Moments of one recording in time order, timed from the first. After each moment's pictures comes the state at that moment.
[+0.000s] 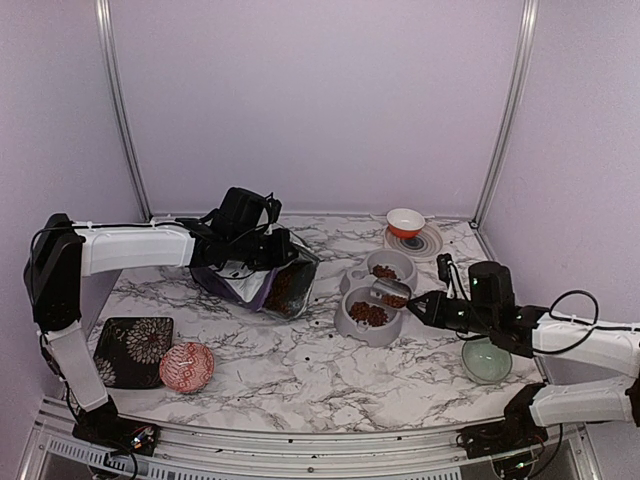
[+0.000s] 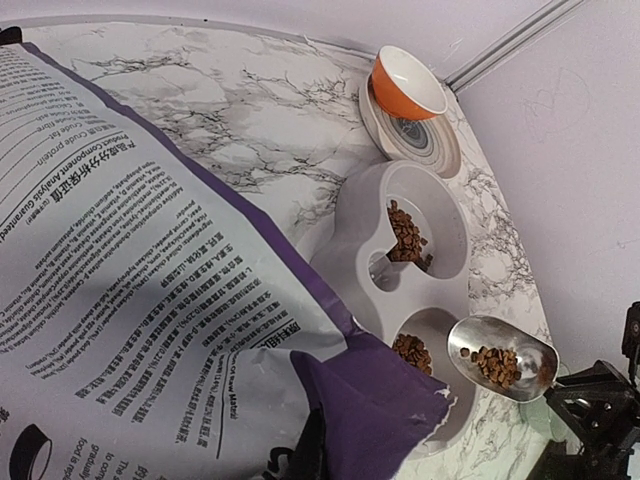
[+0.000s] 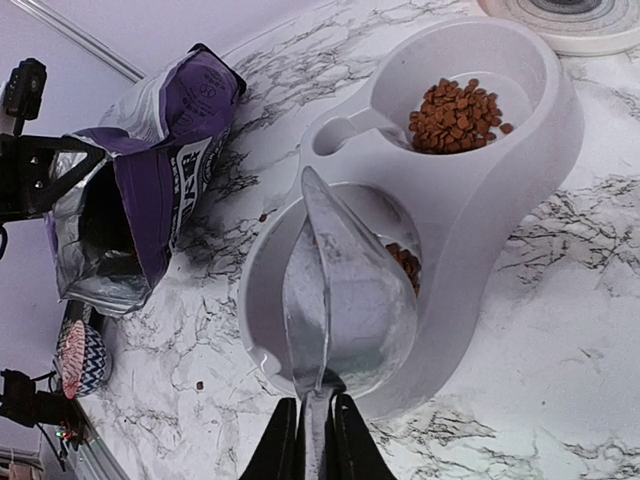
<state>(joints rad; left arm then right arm) -0.72 1.80 1.31 -0.12 0.10 -0.65 0.54 1.02 0.42 0.11 -0.19 0.64</state>
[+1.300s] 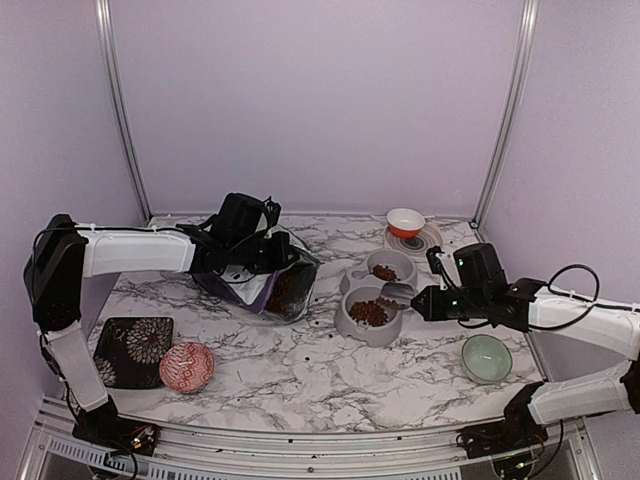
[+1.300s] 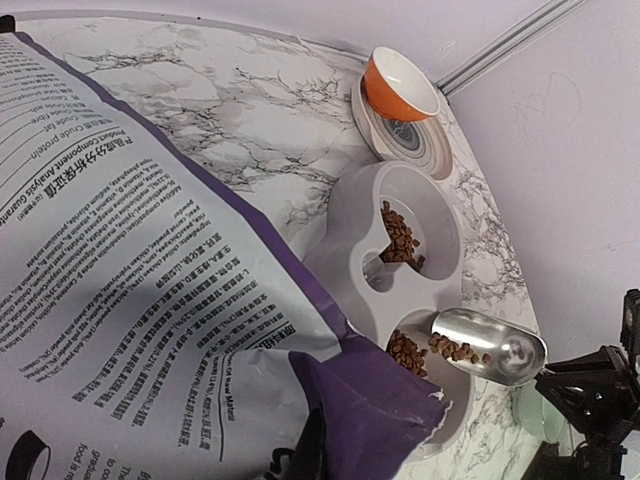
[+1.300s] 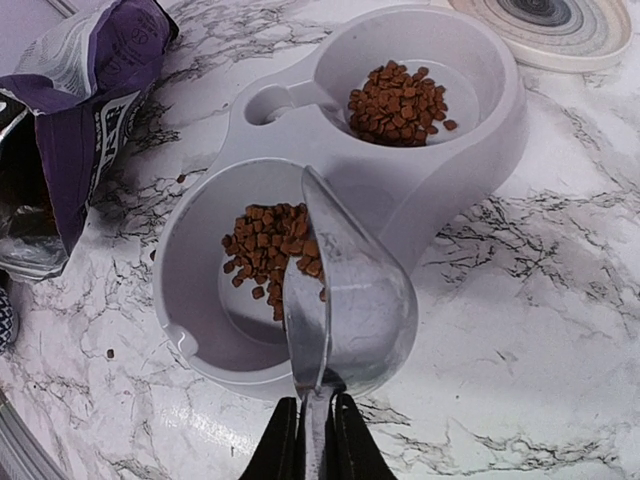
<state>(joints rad) -0.72 1.80 1.26 -0.04 0.12 -0.68 0.56 1.12 0.63 -0.23 -0.06 0.42</state>
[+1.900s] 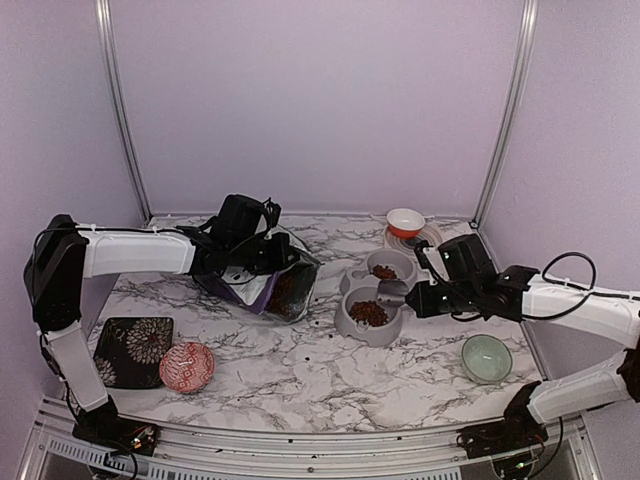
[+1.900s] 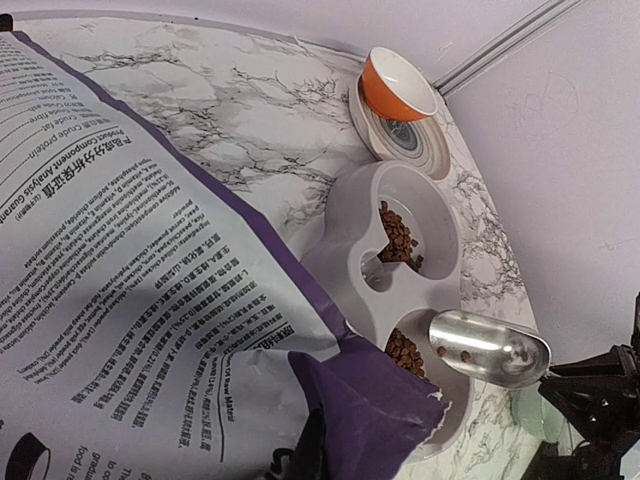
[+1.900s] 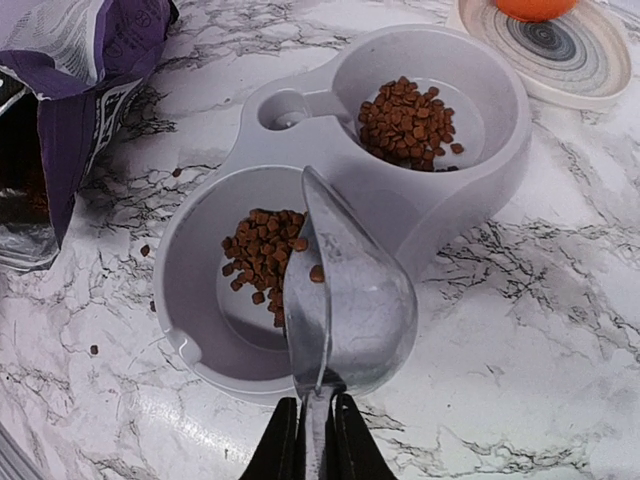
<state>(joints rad) -0.72 1.80 1.25 -0.02 0.12 -0.68 0.64 1.18 0.74 -0.33 0.05 0.38</state>
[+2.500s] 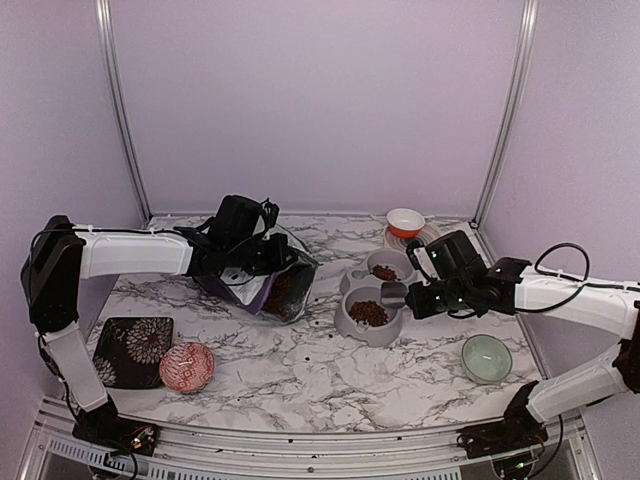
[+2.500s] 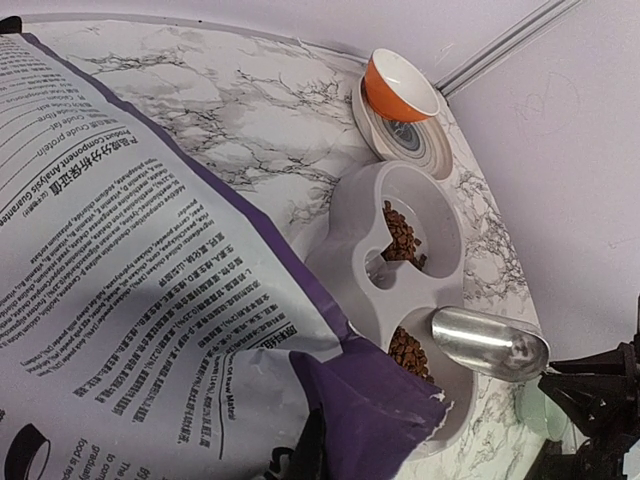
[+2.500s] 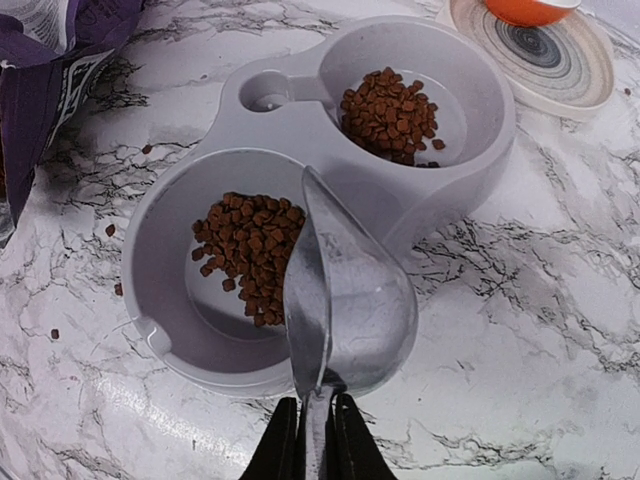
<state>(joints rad) -0.72 1.78 1.23 -0.02 0.11 -0.67 0.70 1.25 0.82 -0.44 0.17 0.32</state>
